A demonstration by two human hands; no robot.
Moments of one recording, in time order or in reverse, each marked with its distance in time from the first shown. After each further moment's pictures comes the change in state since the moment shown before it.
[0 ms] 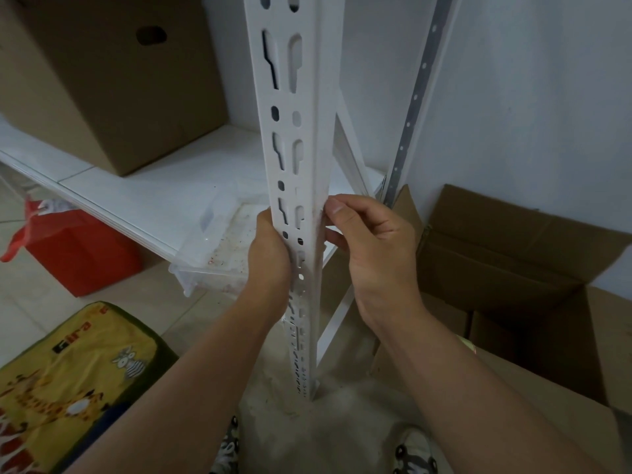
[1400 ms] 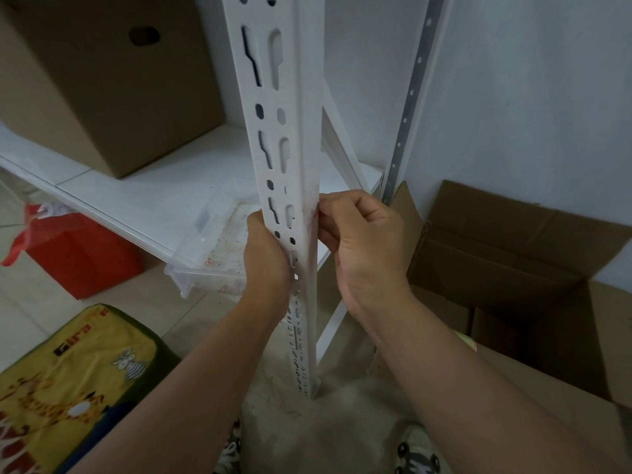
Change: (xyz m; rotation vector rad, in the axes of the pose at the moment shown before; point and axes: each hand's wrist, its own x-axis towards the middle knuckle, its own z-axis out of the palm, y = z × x) left_hand -0.004 -0.002 0.007 -0.074 0.083 0.015; right_hand 0.007 -0.003 0.008 0.192 0.087 0.175
